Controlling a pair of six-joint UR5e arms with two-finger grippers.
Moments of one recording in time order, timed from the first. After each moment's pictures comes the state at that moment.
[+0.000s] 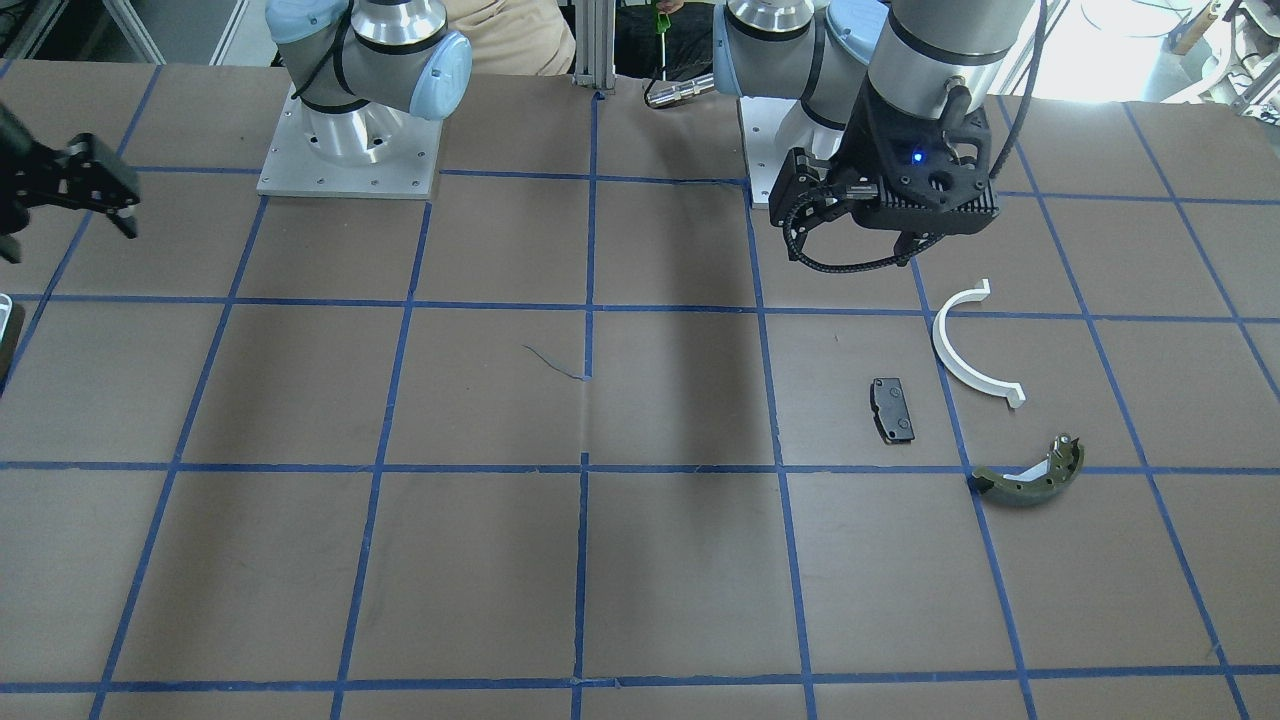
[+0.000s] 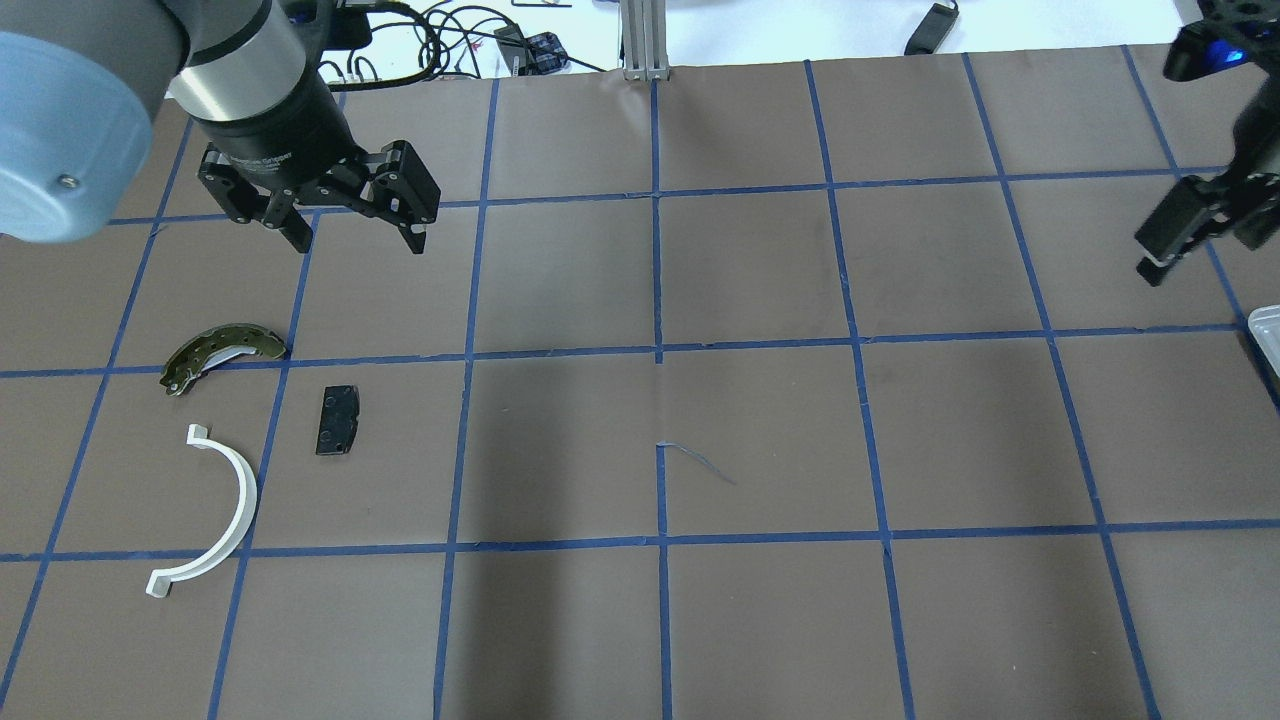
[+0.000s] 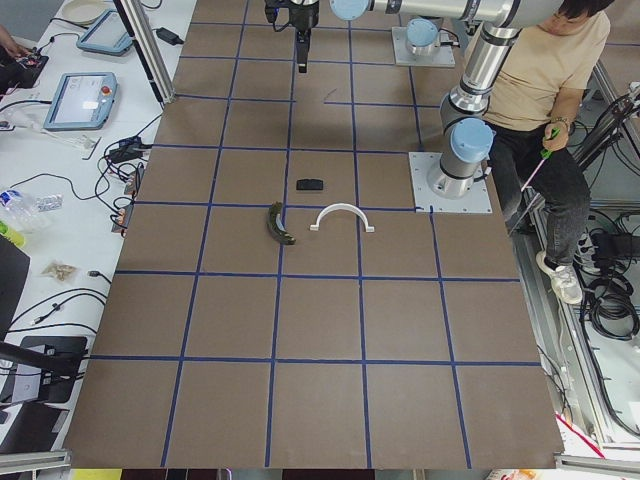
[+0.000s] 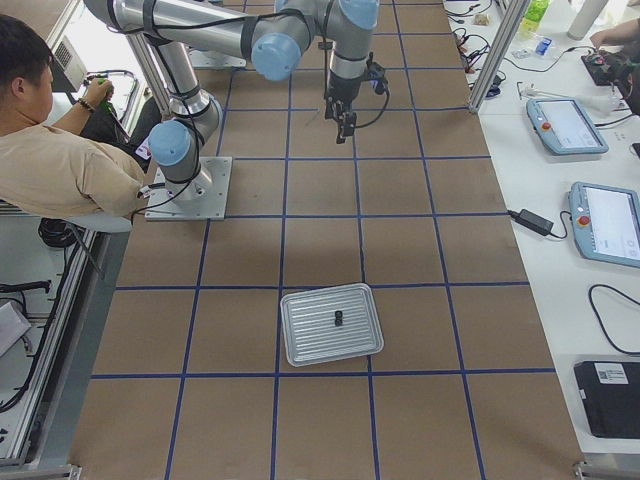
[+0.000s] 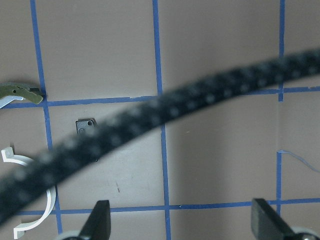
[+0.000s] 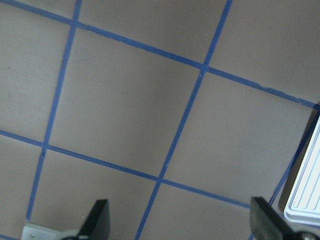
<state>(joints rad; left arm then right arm) -1.62 -1.58 -1.54 -1.58 1.59 0.00 1.12 -1.57 1.63 -1.54 -1.65 -0.81</state>
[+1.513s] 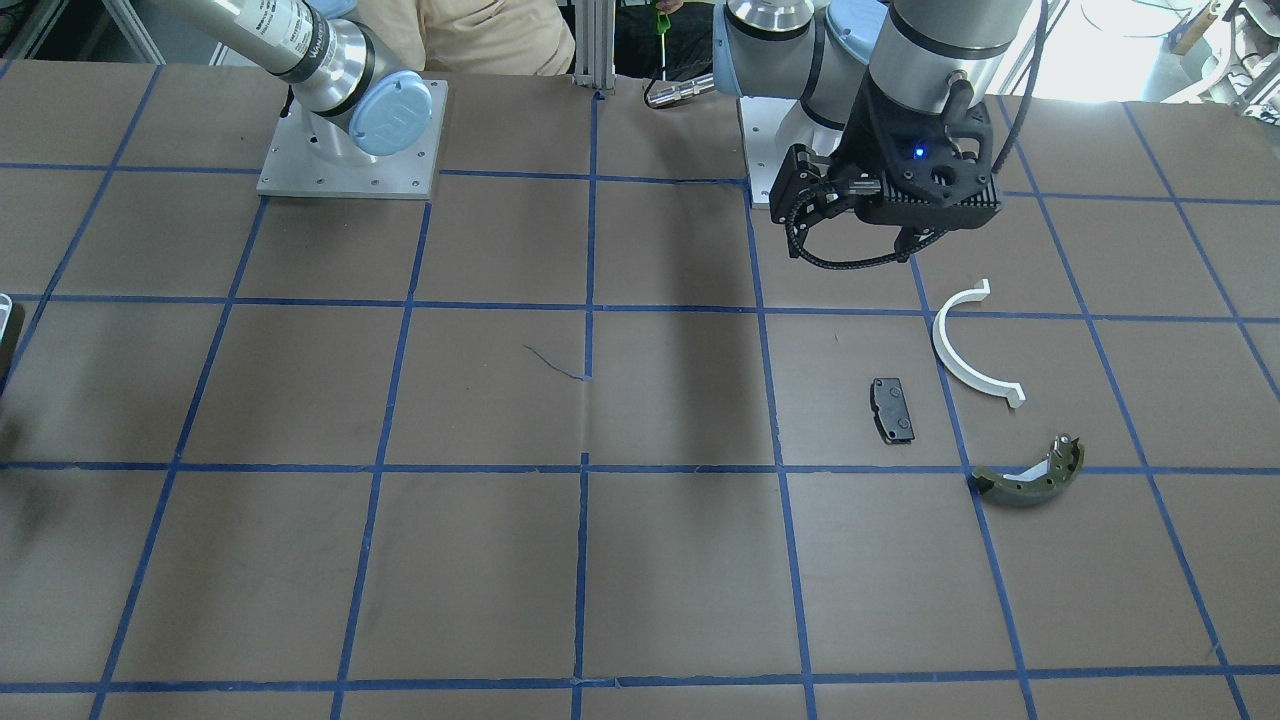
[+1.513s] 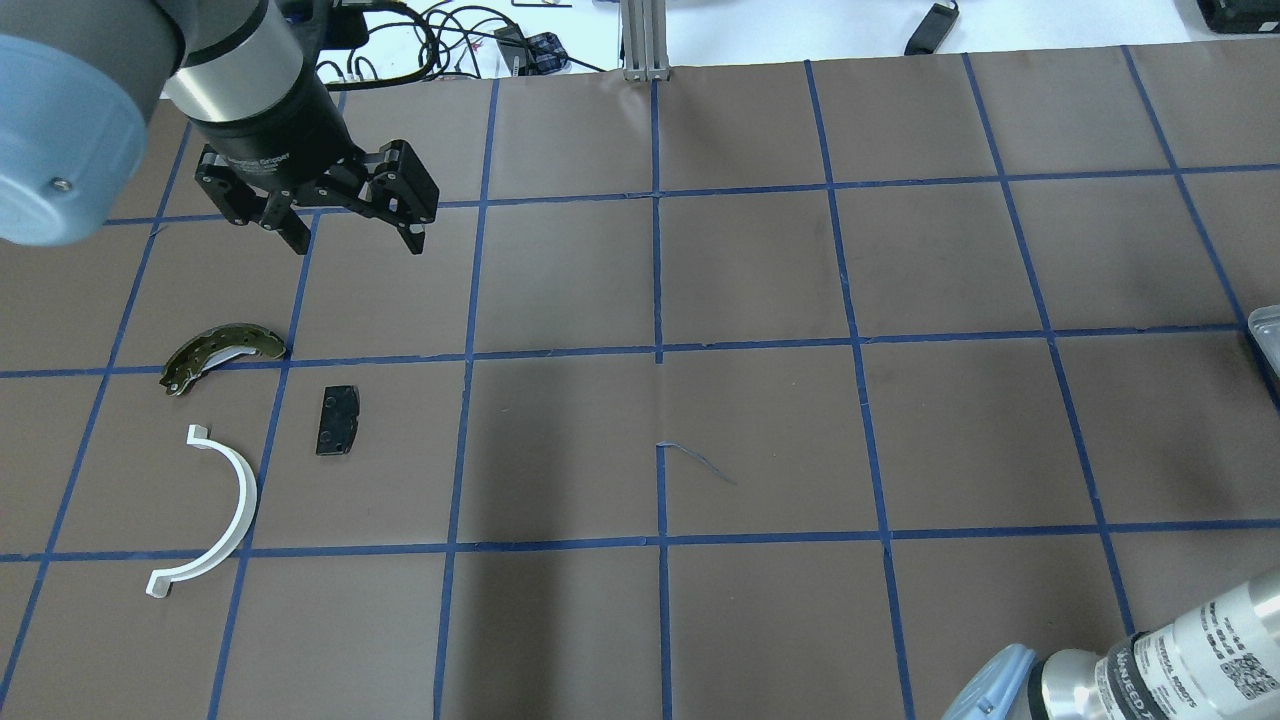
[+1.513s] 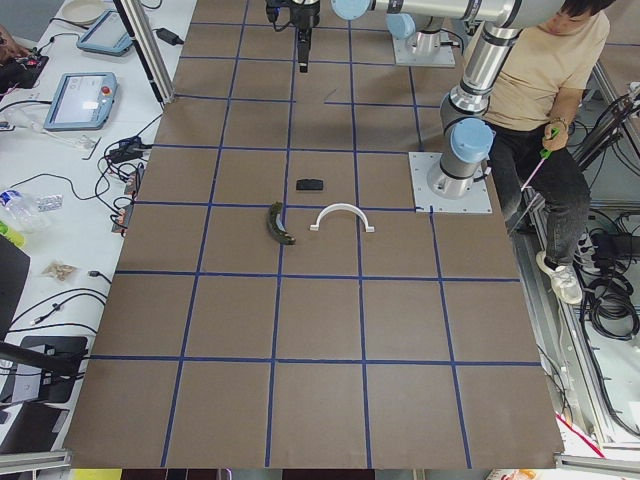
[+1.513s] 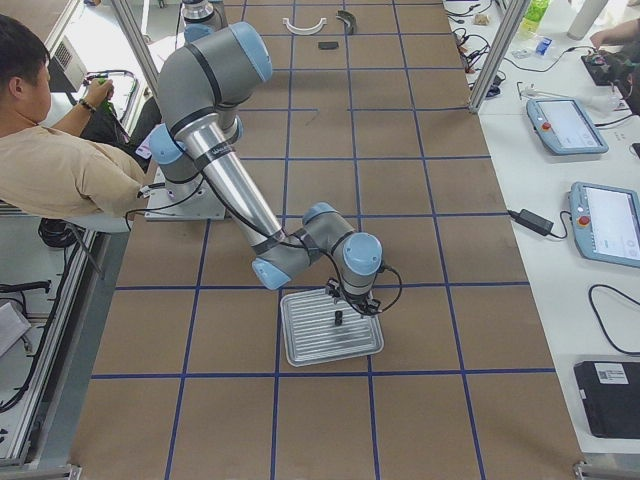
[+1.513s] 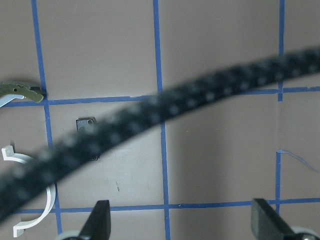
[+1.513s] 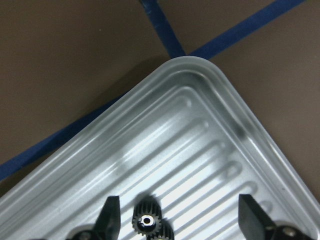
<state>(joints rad) -1.62 -1.57 -1.54 -1.58 1.59 -0.01 0.68 -1.00 1.63 -2.23 -1.60 -1.96</state>
